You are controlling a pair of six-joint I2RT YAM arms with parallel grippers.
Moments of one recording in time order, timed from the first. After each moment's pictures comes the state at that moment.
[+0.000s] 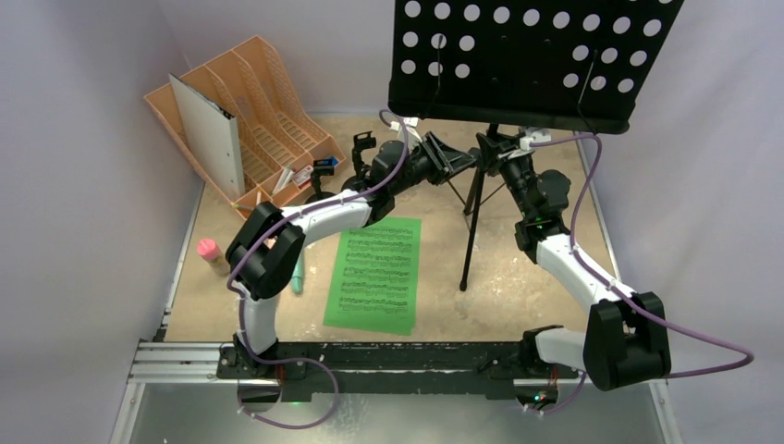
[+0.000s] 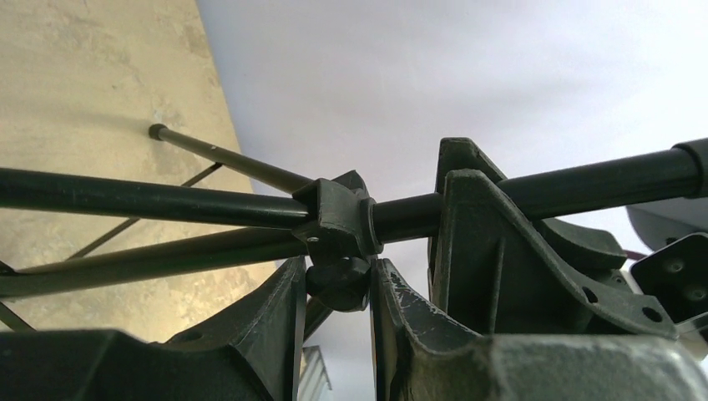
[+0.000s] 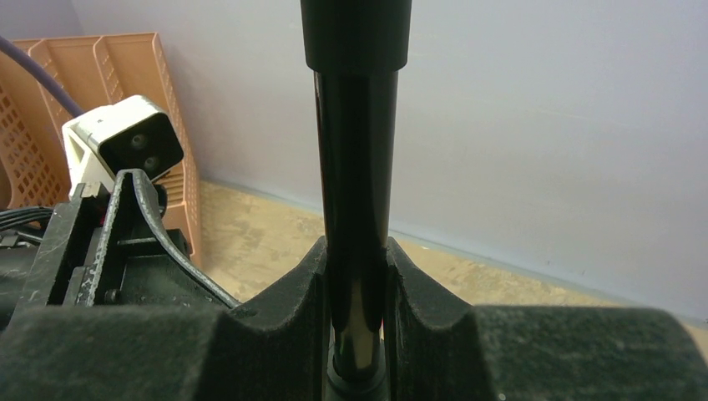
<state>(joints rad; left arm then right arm) -0.76 1.94 1.38 0.57 0.21 -1.25 0.21 1.24 0.71 0.80 -0.23 0.07</state>
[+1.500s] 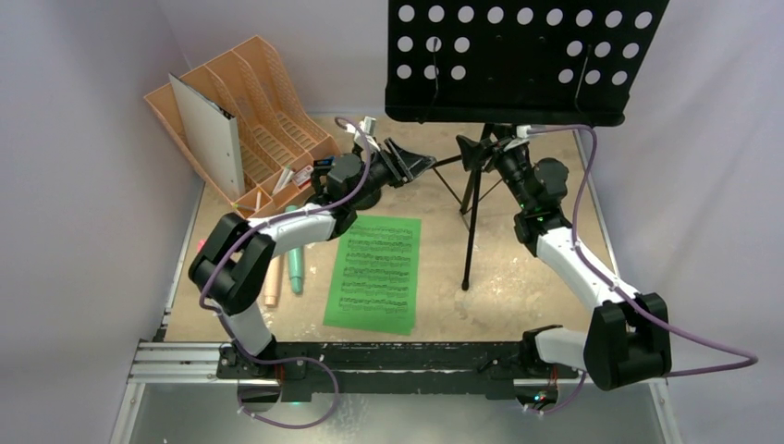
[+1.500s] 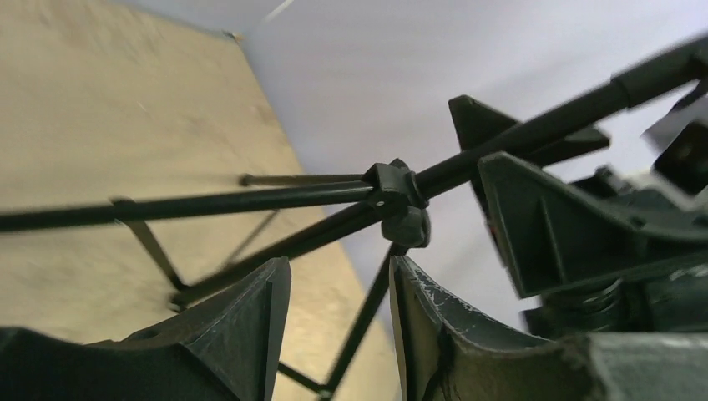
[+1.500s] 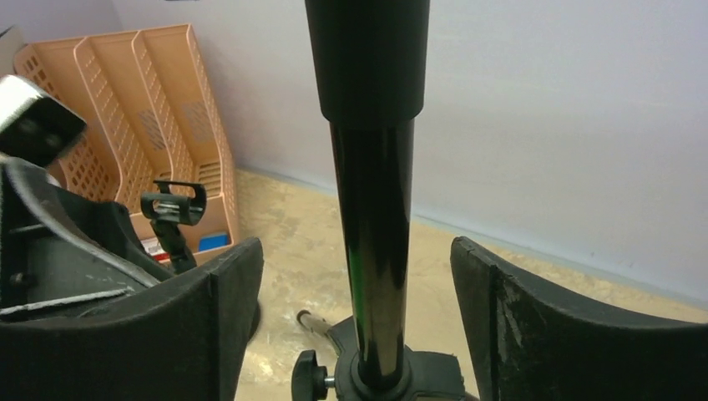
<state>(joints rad) -0.62 1.76 1.04 0.81 0.25 -1.11 0.22 1.24 0.80 0.67 -0.26 0.12</state>
